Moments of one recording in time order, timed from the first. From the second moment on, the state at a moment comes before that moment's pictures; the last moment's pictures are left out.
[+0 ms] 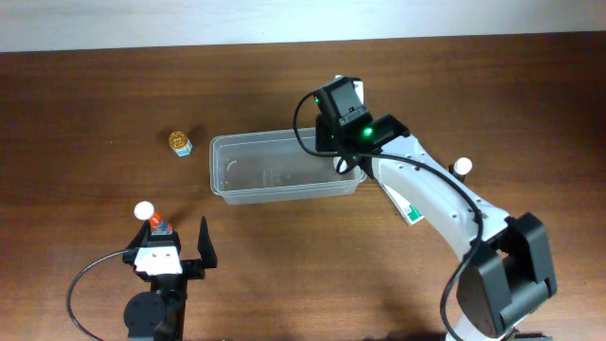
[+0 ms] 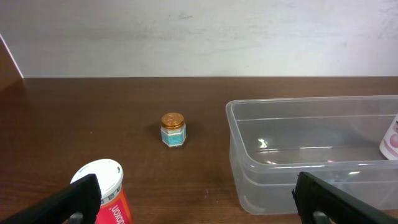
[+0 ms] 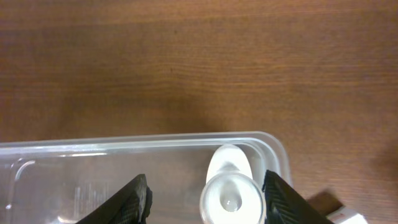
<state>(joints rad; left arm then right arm) -0.04 0.01 0.06 -0.18 -0.06 -0.01 0.51 1.82 1.48 -0.62 0.22 0.46</state>
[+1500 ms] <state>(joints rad) -0.04 0.01 0.06 -0.18 -0.06 -0.01 -0.02 1.38 1.20 -1.03 0.12 0.36</state>
